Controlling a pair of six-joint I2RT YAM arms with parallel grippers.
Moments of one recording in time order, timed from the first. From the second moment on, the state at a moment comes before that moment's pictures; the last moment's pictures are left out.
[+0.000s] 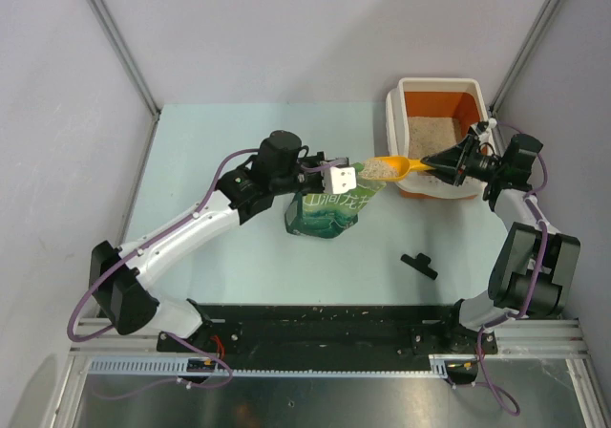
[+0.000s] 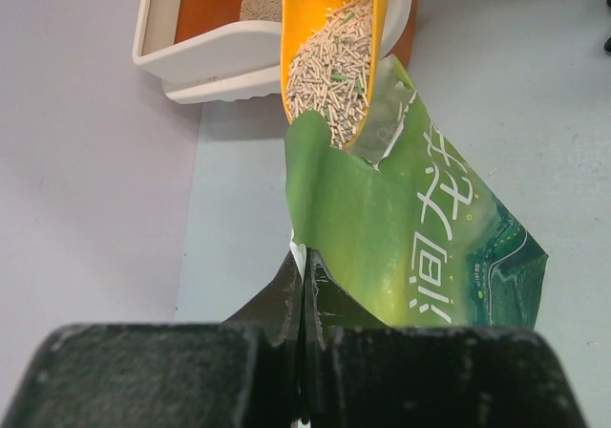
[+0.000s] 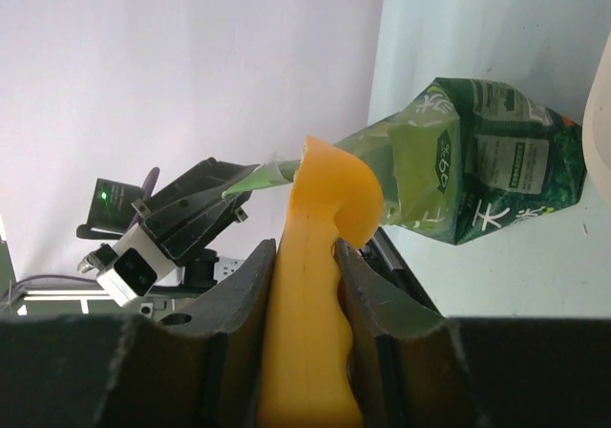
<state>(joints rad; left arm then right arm) -0.79 1.42 1.30 -0.30 0.27 0.85 -0.31 1.50 0.91 0.31 -1.37 1.12</state>
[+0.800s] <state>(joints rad) -0.78 1.44 1.32 -0.30 0.27 0.85 -0.41 1.51 0.91 0.33 -1.38 1.11</state>
